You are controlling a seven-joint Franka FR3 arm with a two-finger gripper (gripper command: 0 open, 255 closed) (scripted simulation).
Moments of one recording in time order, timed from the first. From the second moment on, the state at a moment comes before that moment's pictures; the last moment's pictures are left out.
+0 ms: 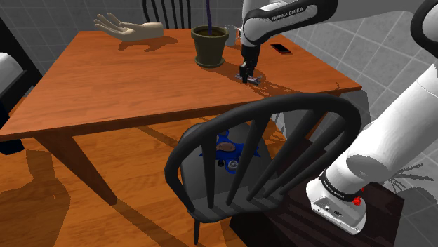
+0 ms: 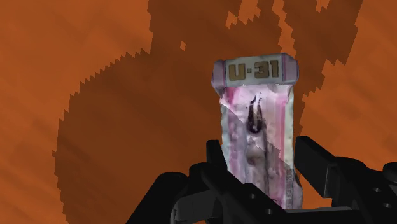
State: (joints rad) arm -0.05 -0.04 -0.02 -2.07 -0.13 2.02 -0.24
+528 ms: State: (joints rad) arm -0.05 -0.05 -0.02 -2.03 -0.13 1.97 -0.25
